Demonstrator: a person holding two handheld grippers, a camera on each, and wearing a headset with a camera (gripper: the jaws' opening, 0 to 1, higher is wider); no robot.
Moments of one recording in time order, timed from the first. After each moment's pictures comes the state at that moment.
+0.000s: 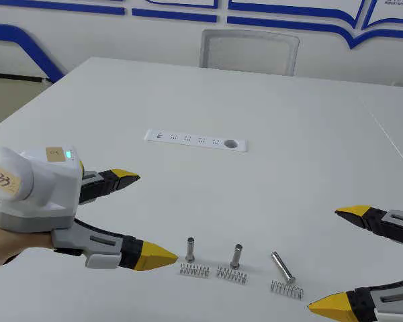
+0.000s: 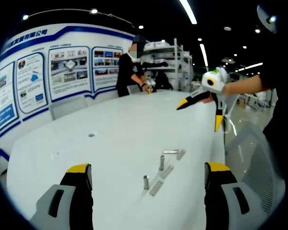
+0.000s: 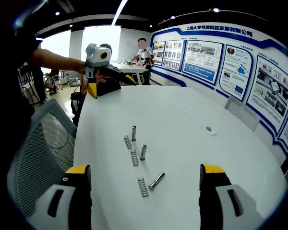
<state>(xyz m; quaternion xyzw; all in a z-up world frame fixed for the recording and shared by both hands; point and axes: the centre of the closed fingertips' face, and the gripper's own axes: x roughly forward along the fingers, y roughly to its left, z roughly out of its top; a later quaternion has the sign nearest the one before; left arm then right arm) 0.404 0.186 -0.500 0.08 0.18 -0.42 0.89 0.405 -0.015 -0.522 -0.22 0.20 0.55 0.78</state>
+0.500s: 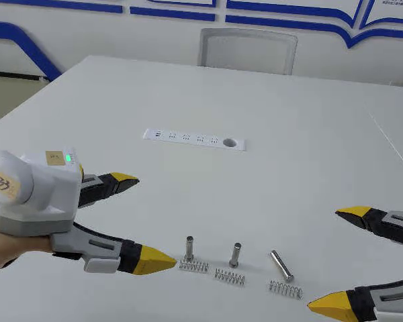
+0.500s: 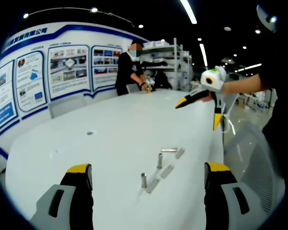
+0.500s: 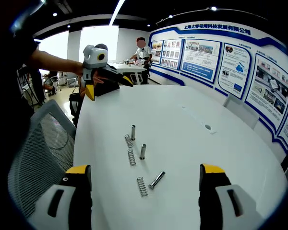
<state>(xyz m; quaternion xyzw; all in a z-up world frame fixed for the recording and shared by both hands) 0.399 0.186 -0.506 0.08 0.18 -0.42 0.88 0.406 -0.017 -0.524 -0.22 0.20 0.54 0.79</state>
